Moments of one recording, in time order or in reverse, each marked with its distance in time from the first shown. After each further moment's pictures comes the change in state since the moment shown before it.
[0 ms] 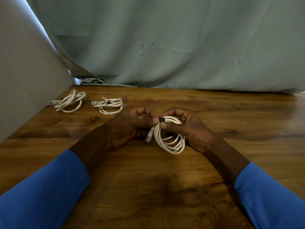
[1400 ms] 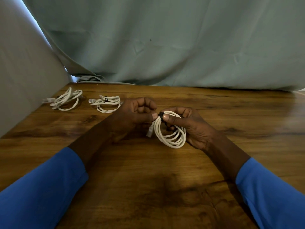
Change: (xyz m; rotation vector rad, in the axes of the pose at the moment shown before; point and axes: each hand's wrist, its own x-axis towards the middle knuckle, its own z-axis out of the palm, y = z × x) left_hand 0.012 0.000 -0.004 0.197 0.024 0.169; right_hand 0.010 0.005 -0.007 0.166 0.039 0.103
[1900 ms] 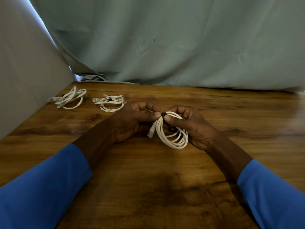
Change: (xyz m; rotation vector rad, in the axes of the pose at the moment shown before) left_hand -0.003 0.002 0.002 -0.185 0.008 -0.166; right_hand 0.001 0.003 -0.003 -0.104 -0.042 -0.060
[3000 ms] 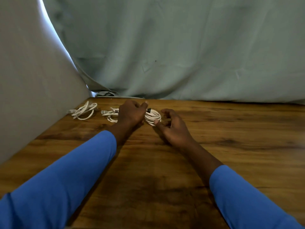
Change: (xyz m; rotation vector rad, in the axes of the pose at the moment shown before) left_hand 0.054 0.004 0.007 0.648 0.875 0.174; right_hand 0.029 0.022 0.006 -0.581 0.295 -0.180
